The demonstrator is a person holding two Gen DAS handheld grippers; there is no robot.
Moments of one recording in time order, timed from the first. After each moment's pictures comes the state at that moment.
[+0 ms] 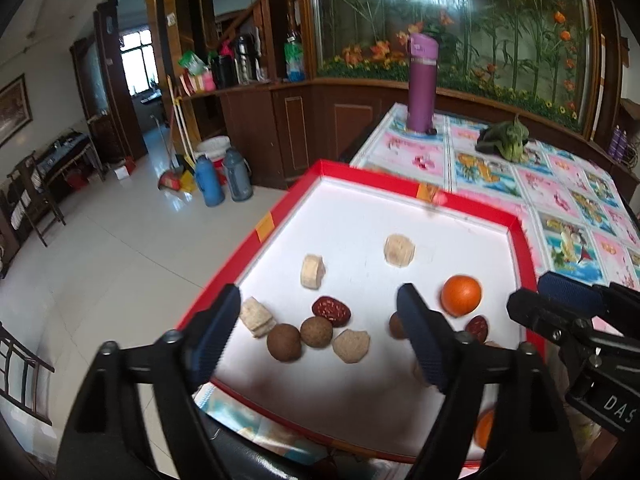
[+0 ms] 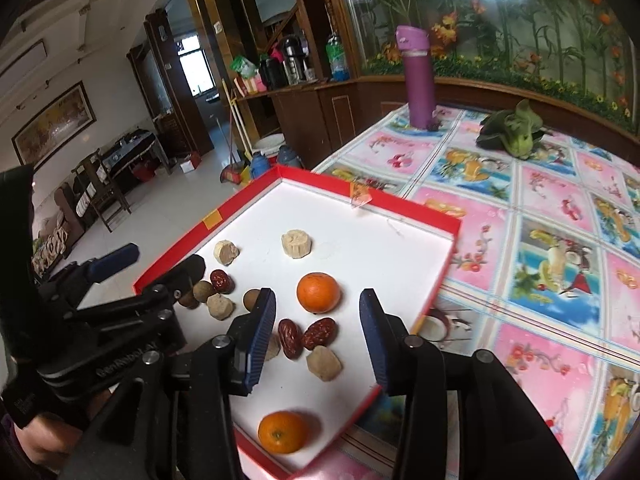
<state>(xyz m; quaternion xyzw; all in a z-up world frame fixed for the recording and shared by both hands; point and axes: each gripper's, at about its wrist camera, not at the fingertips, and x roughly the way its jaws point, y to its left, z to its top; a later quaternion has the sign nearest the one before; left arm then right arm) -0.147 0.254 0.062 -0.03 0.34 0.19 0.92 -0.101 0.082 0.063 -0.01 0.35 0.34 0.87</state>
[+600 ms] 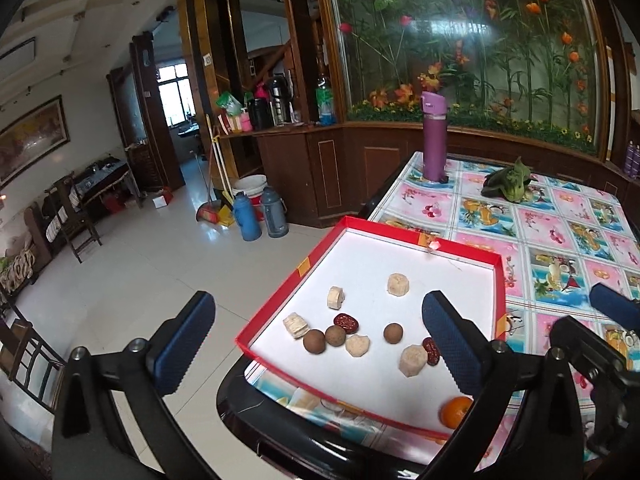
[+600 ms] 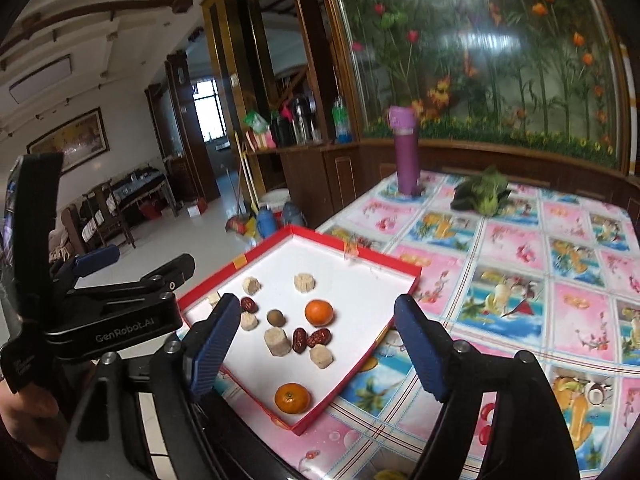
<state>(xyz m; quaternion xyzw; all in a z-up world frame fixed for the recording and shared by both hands) -0.199 0.212 0.126 0.00 0.28 0.26 0.93 -0.165 0.024 0.111 0.01 0.24 0.35 0.90</state>
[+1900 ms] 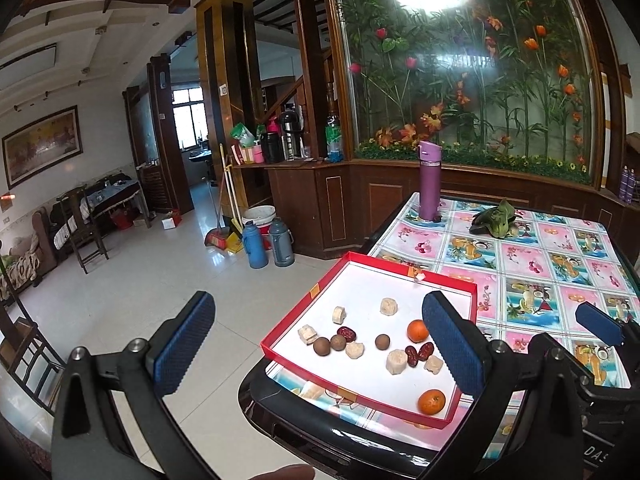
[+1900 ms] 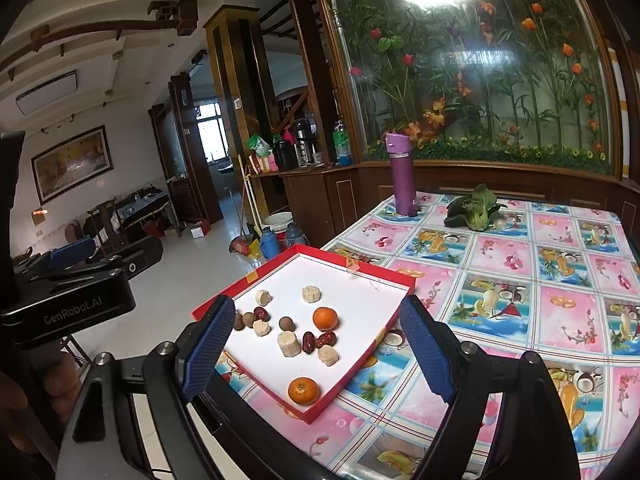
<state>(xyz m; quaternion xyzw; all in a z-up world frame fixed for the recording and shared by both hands) -0.255 0.181 0.166 0.00 0.22 0.27 0.94 -0.189 0.005 0.123 0.02 0.22 0.35 0.91</state>
